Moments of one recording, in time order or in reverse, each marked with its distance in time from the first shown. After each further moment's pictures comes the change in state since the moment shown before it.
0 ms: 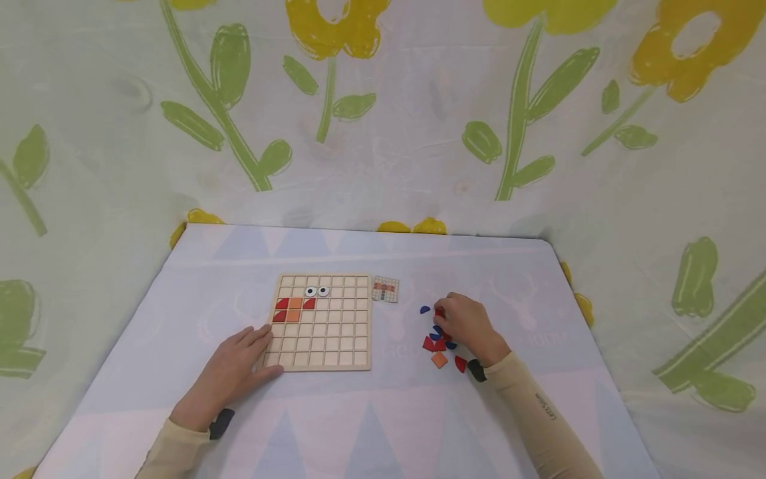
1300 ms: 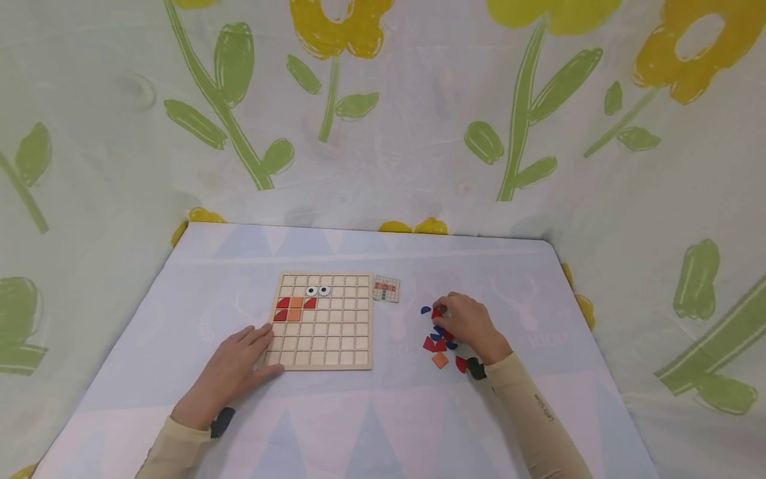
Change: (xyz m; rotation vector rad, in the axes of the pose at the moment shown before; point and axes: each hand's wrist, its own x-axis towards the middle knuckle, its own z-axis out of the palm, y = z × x) left_hand 0.001 -0.001 0.003 -0.007 -0.002 -0.004; right_hand 0.003 0.004 0.000 0.108 -0.041 0.028
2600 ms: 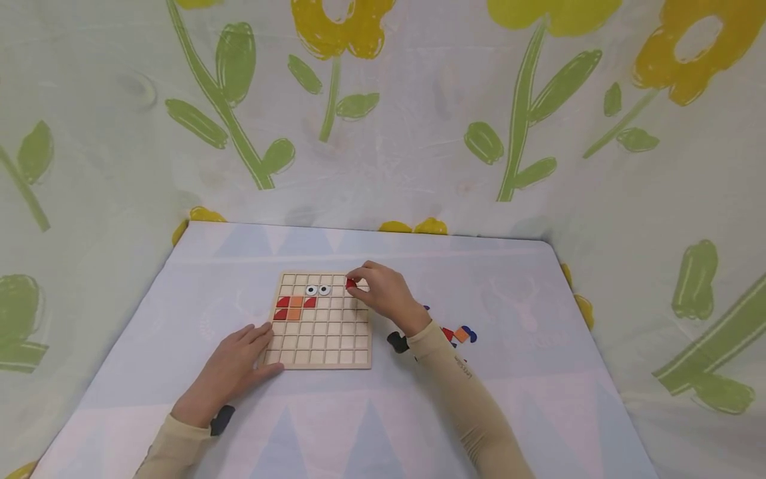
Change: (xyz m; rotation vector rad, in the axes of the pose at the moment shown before) left_hand 0.001 0.001 -0.002 0.005 -0.030 -0.017; right_hand 0.072 -0.134 0.005 0.156 0.226 -0.371
